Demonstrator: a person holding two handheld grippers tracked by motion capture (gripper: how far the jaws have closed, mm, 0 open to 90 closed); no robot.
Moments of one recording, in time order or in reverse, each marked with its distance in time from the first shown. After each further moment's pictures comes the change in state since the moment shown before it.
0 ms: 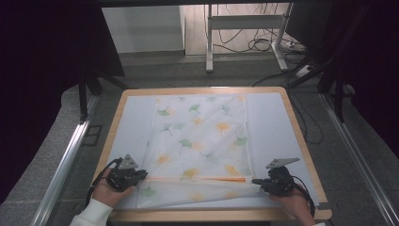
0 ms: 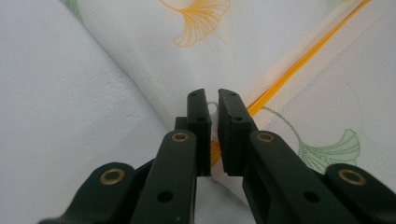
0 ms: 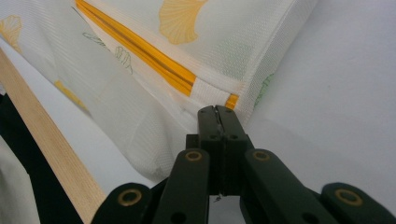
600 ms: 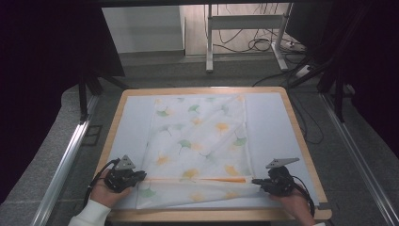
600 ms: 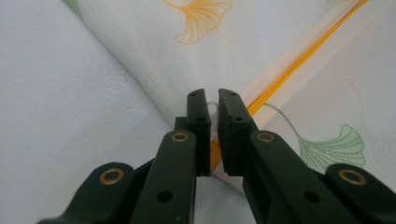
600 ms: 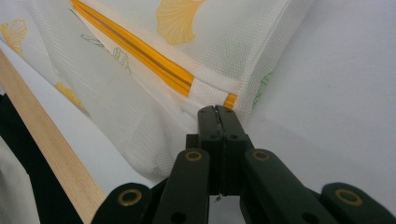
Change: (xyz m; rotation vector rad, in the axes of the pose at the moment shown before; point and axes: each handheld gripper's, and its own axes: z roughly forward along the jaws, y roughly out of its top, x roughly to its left) left arm 0.005 -0.007 0.000 -0.015 -0.033 -0.014; right arm 0.000 0.000 0.000 0.002 -0.002 0.003
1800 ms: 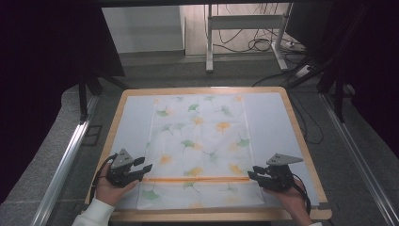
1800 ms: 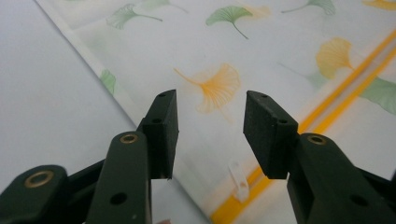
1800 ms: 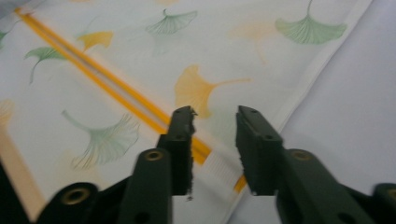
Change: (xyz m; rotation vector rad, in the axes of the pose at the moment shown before) left arm -0.003 0.019 -0.002 -0.234 0.060 -0.029; right arm 0.011 0.015 -0.008 -0.199 -0.093 -0.073
